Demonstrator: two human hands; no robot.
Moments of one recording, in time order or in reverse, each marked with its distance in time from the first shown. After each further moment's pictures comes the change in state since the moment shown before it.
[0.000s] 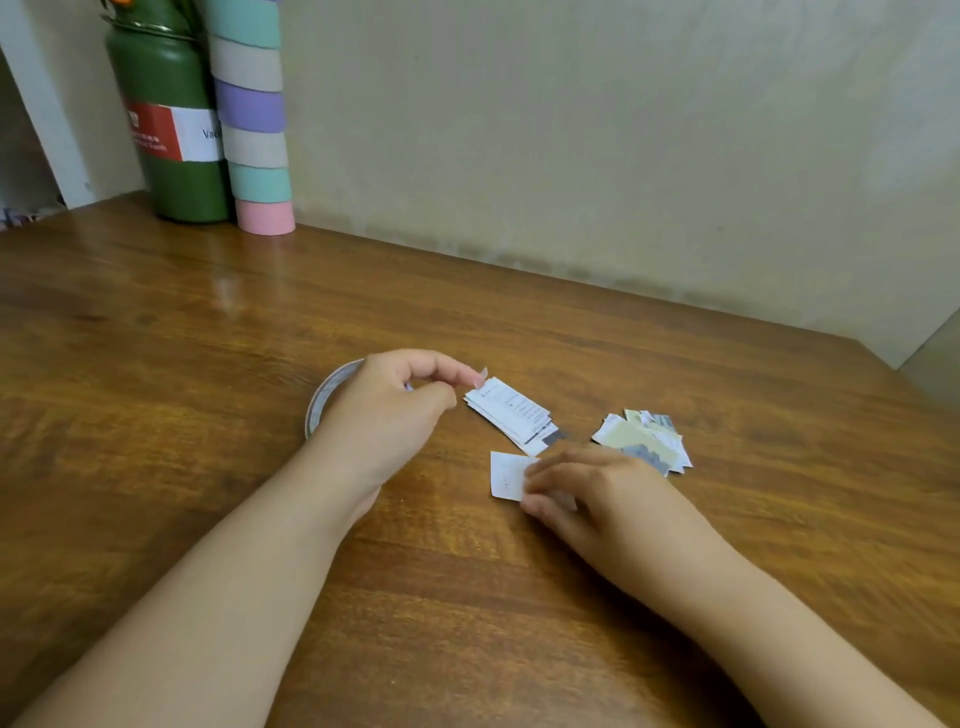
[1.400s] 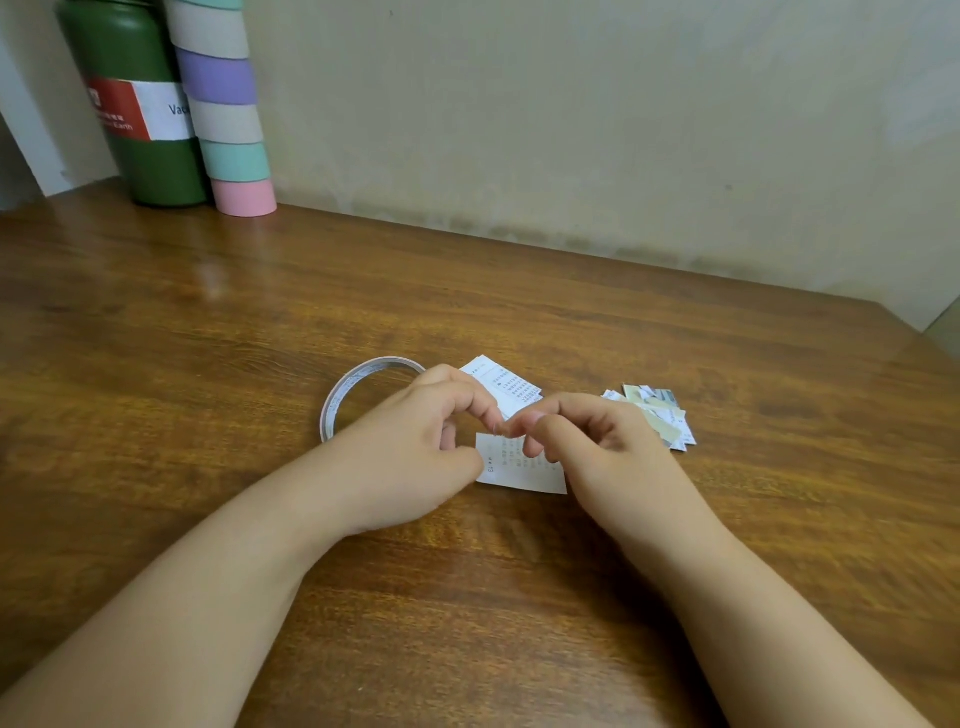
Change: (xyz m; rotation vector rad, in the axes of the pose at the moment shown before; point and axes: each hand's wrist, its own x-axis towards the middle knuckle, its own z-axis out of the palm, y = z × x) left_hand -0.015 0.000 0.012 0.432 -0.402 0.159; right_hand 0.012 -0.019 -0.010 0.852 0.121 0.457
